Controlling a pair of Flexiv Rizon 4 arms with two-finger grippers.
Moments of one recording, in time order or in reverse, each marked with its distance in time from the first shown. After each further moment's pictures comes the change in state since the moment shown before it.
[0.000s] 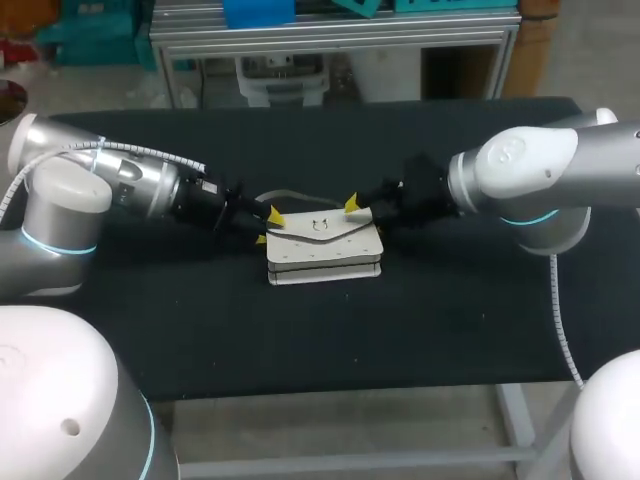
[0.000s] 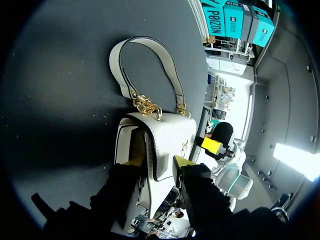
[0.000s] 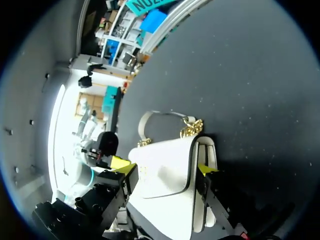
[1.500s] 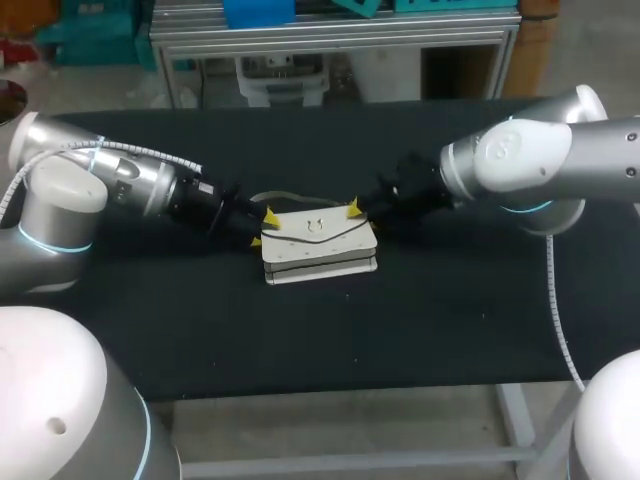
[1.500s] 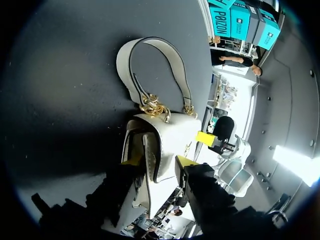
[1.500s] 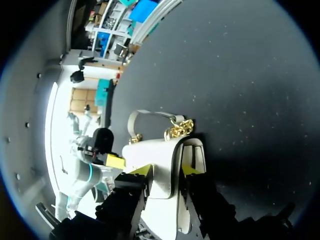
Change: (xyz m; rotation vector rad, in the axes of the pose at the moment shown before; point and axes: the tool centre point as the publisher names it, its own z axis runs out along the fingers) left arm -0.012 -0.009 -0.004 -0.027 -0.014 -0.017; right arm -0.009 0.008 0.012 0.098 -0.038 0.032
